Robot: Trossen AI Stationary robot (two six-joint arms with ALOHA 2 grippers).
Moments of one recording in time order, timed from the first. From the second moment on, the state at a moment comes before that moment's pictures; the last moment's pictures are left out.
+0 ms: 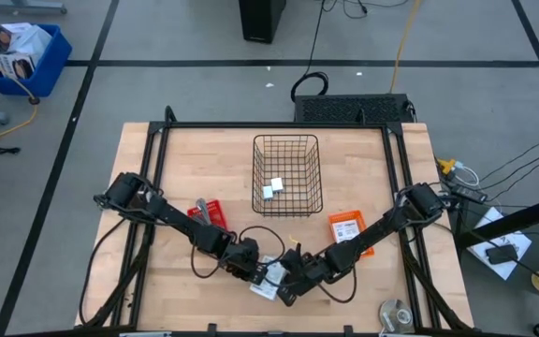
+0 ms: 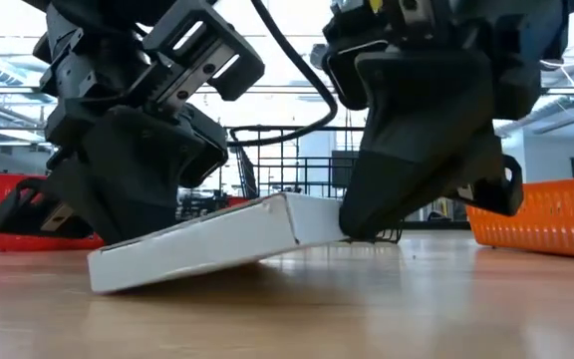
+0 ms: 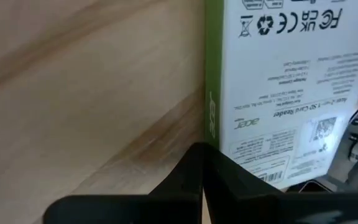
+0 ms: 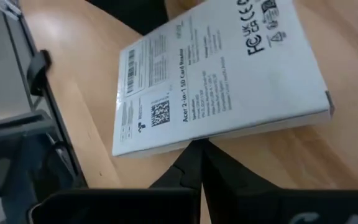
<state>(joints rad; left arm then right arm) -0.40 1.91 1.00 -0.01 0.19 -1.52 0.51 1.98 1.18 -0.06 0.17 1.23</state>
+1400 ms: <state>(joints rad) -0.39 1.91 1.01 0.21 0.19 -1.59 0.51 1.99 1.18 0.01 0.31 1.06</state>
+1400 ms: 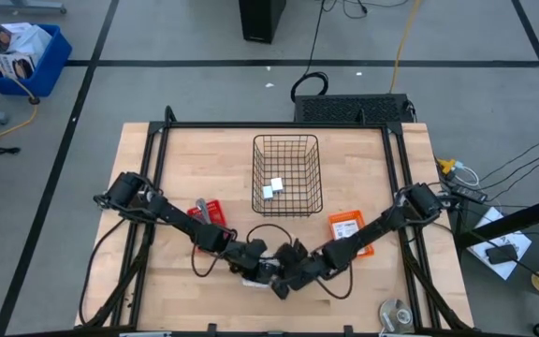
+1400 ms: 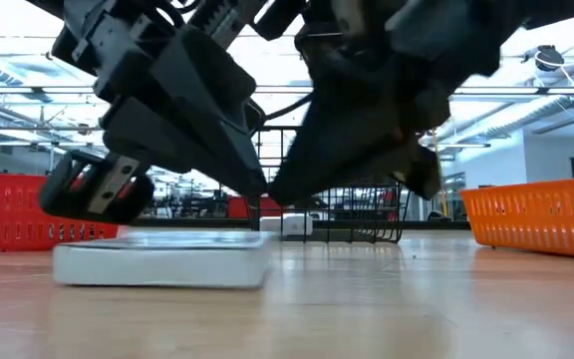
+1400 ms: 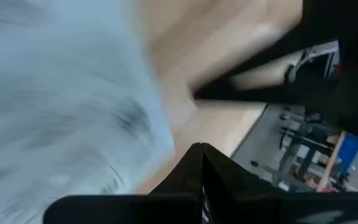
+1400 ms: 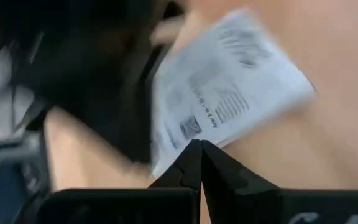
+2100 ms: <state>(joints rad) -0.41 1.77 1.01 -0.05 0.04 -1.48 0.52 1.98 1.18 -0.01 0.22 1.06</state>
